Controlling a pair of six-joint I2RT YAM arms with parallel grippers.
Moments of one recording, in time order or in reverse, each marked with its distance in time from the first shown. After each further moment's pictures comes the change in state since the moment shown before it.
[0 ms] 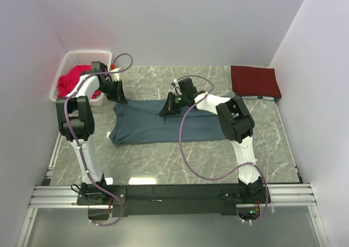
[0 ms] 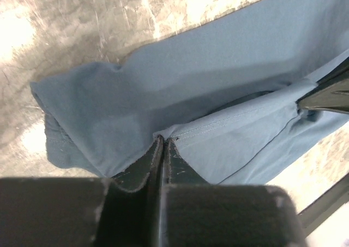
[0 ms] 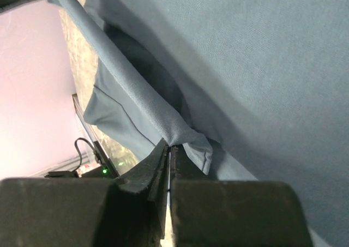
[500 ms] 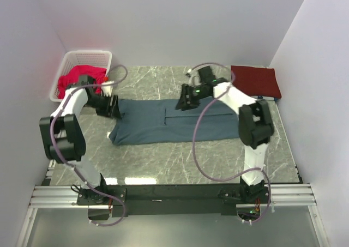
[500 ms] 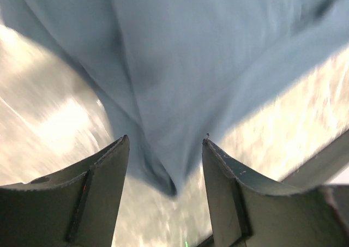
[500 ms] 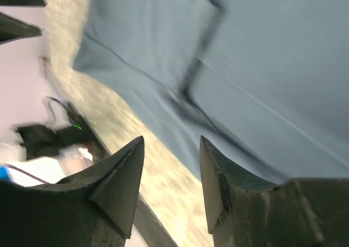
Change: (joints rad) left arm 0.073 -0.327 -0.323 -0.106 0.018 0.217; right arm -0.123 -0.199 0.021 -0.388 -0.039 -0.340
